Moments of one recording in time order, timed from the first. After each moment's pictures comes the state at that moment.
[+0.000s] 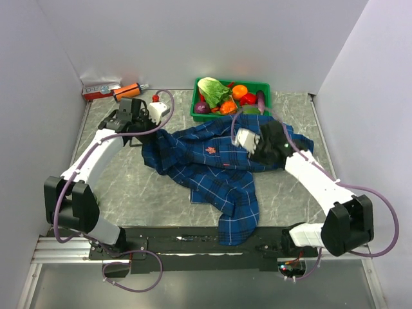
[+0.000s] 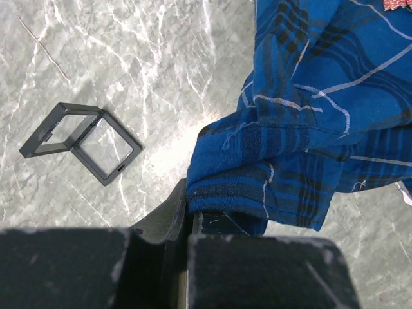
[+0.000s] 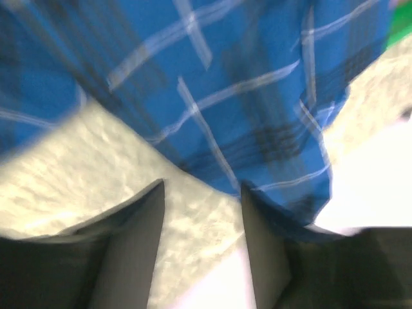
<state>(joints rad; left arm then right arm) -0.23 1.50 1.29 -0.61 0.23 0.42 0.35 1.29 0.98 -0.65 0.10 -0.89</state>
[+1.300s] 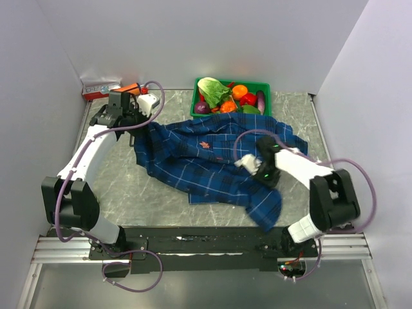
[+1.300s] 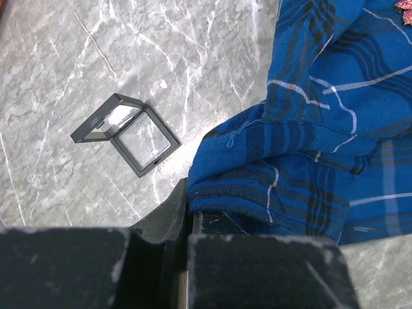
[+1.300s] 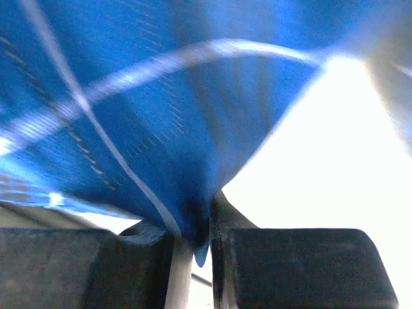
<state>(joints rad) -0.14 1.51 1.35 -0.61 0.23 0.43 0.32 1.52 0.90 -0.90 -0.05 -0.72</state>
